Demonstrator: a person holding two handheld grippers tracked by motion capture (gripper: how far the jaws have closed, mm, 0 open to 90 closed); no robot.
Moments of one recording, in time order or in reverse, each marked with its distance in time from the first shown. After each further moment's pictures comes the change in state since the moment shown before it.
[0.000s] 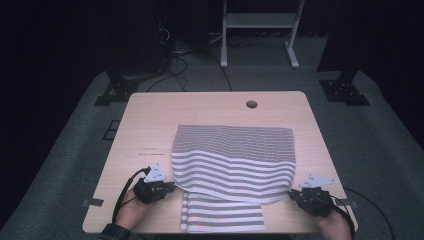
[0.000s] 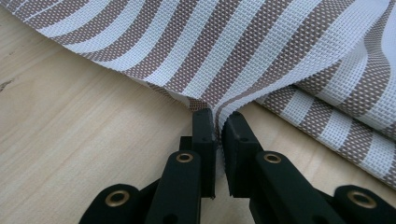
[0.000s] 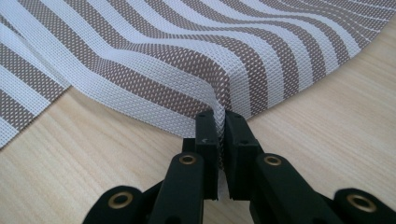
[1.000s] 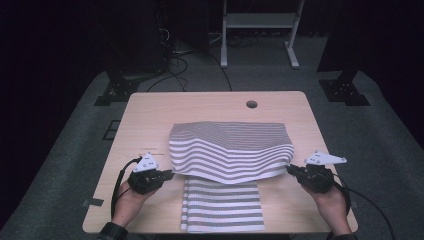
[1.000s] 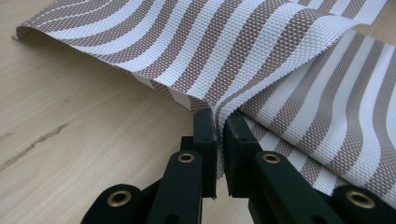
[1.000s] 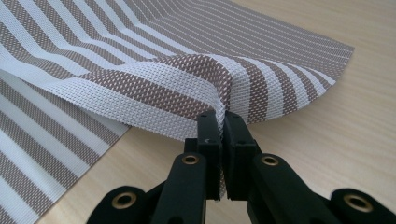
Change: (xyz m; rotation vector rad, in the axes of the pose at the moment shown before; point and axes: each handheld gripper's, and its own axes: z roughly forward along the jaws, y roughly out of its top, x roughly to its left) left arm 0.017 0.022 -0.022 -0.142 0.018 -0.061; right arm -0.030 0.049 -0.007 -0.203 0.023 0.034
